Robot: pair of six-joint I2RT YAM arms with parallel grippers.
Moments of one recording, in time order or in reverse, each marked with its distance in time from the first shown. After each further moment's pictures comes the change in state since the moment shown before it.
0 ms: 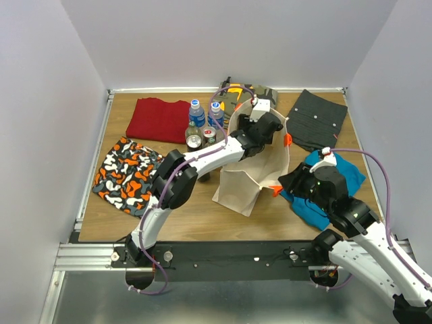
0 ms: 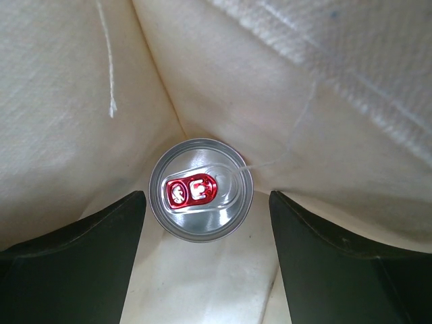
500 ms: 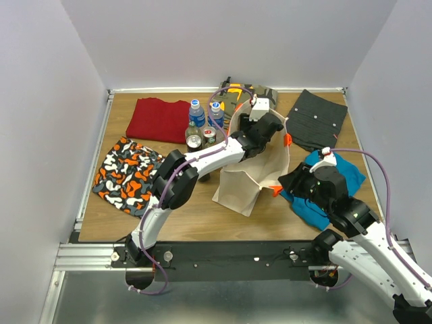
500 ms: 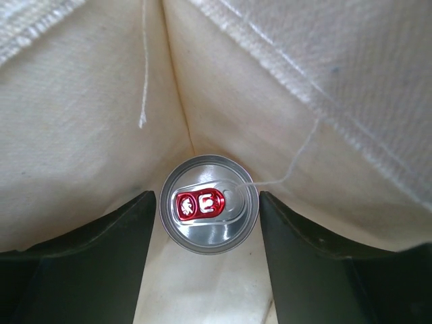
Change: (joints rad) left arm -0.008 0.003 -0.012 0.057 -0.074 -0.009; right arm 0.000 0.001 0.000 0.000 0.000 0.000
